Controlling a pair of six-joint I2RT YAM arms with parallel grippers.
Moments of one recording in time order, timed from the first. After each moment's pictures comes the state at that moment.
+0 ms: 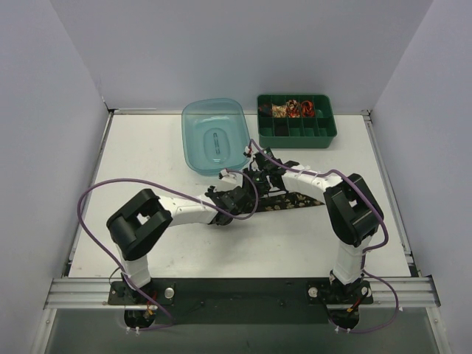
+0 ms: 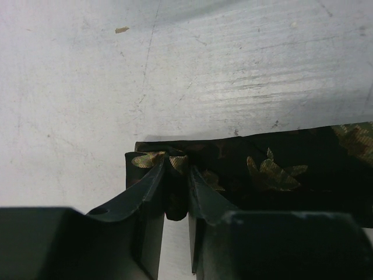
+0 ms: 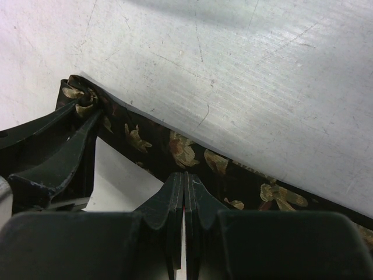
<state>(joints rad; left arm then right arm) -0.93 1.82 1.00 -0.41 -0.81 -0.55 0.59 1.84 1.14 -0.26 -0.33 0.42</state>
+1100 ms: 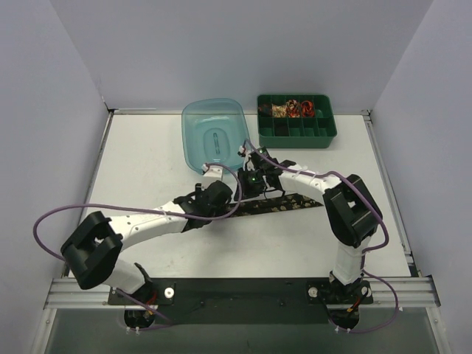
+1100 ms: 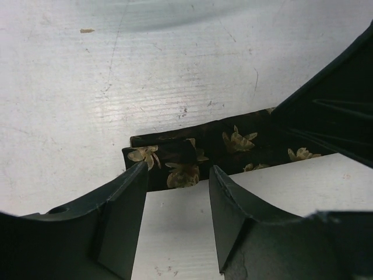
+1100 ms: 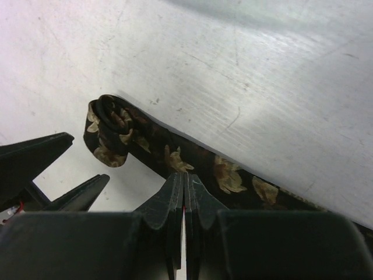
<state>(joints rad) -0.91 1.48 0.85 -0.29 -0.56 -0.63 0.62 1.84 1.16 -0.26 -0.35 0.41</state>
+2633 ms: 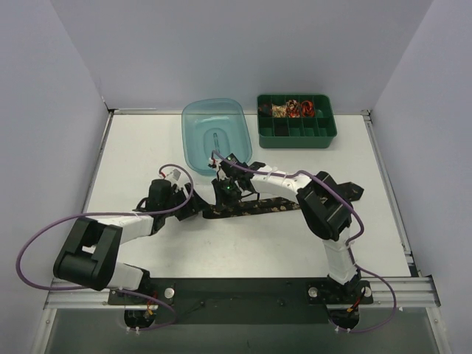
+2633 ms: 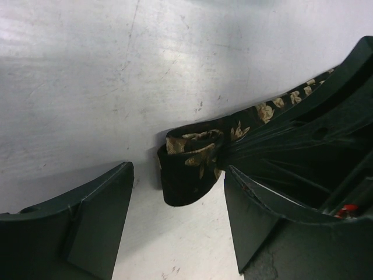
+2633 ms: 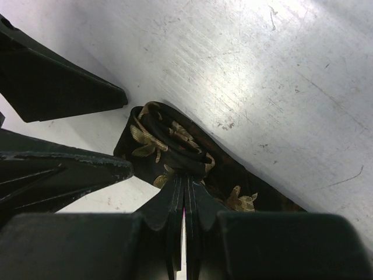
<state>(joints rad) -0.30 1.39 0.42 0.28 0.36 -0.75 0.80 2.04 1.41 -0.40 -0.31 0.33</state>
